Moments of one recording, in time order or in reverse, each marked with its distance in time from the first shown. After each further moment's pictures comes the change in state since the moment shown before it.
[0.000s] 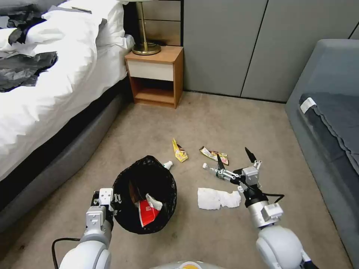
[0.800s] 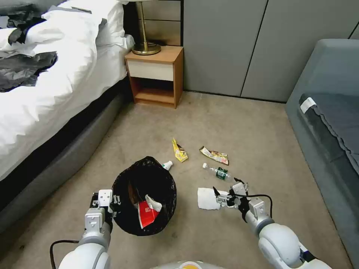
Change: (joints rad) left arm 0.018 -0.006 0.004 -0.014 0.009 -0.003 0.000; right arm 0.061 -0.086 -0.109 -0.202 0.083 -0.213 -0.076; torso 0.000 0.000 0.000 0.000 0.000
